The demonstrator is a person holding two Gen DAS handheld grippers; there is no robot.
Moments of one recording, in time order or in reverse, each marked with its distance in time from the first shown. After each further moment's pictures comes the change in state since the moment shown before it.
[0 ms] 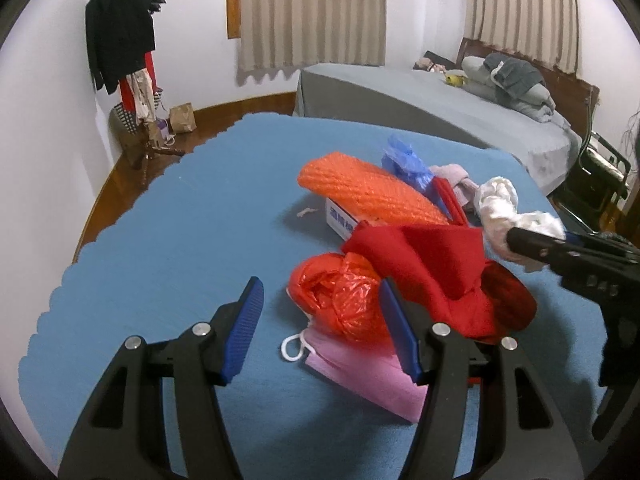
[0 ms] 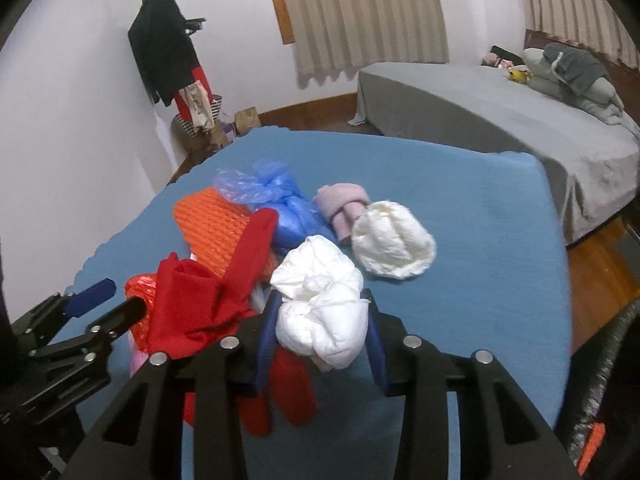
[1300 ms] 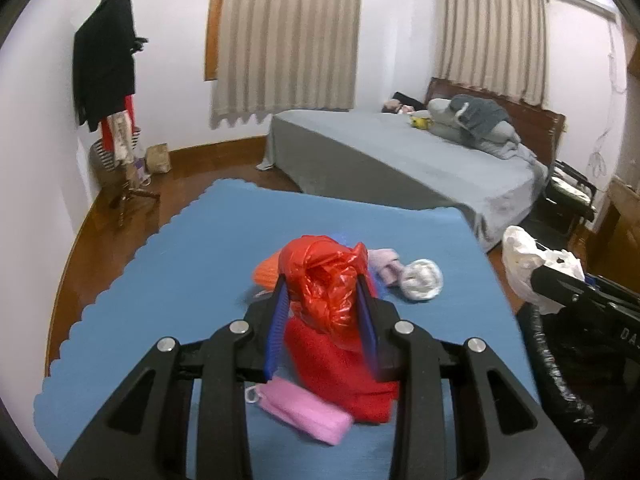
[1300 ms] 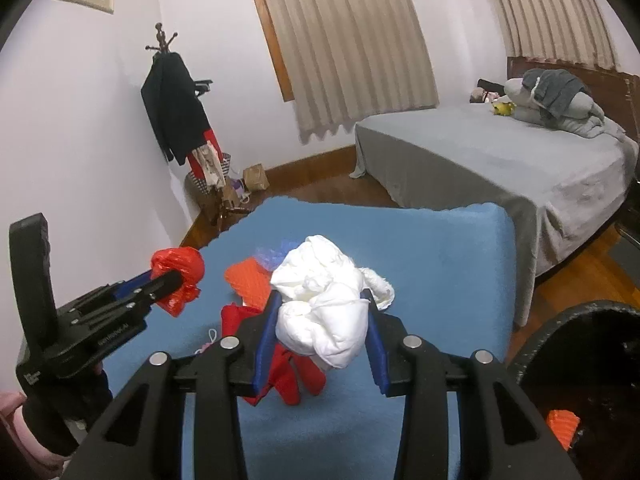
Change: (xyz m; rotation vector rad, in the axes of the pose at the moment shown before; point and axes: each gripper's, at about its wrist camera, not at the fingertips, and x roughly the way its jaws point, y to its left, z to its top) left arm -0.077 -0.035 0.051 0.020 -0.166 -0.120; right arm -0.117 -0.004 0.014 0.049 -0.197 0.038
